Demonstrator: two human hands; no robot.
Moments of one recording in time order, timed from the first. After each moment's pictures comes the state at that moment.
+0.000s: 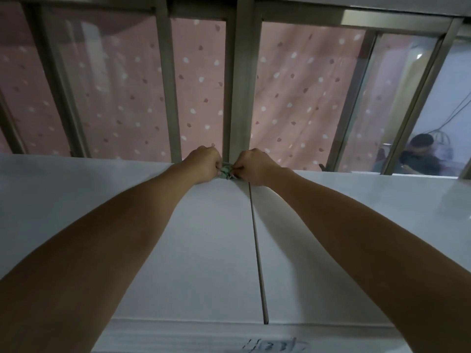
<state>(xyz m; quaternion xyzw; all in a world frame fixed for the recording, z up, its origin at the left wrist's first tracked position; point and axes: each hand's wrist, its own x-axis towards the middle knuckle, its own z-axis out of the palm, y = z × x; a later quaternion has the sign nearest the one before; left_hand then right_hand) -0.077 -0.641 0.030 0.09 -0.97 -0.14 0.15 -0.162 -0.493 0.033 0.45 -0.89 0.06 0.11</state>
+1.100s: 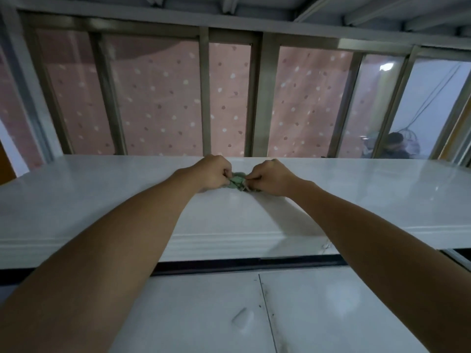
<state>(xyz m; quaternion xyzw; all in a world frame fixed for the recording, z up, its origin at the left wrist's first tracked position) 0.109 -0.694 0.036 0.01 -0.97 -0.19 0.12 0.023 -0.511 0.020 0.45 -0.87 0.16 0.14</state>
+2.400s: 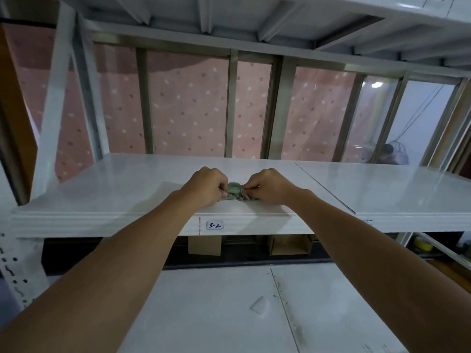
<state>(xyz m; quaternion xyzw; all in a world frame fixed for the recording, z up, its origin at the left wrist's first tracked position) 0.246 -0.763 0.019 0.01 -0.96 -0.19 0.18 0.136 -0.579 0.015 0.48 -0.85 0.17 0.14</state>
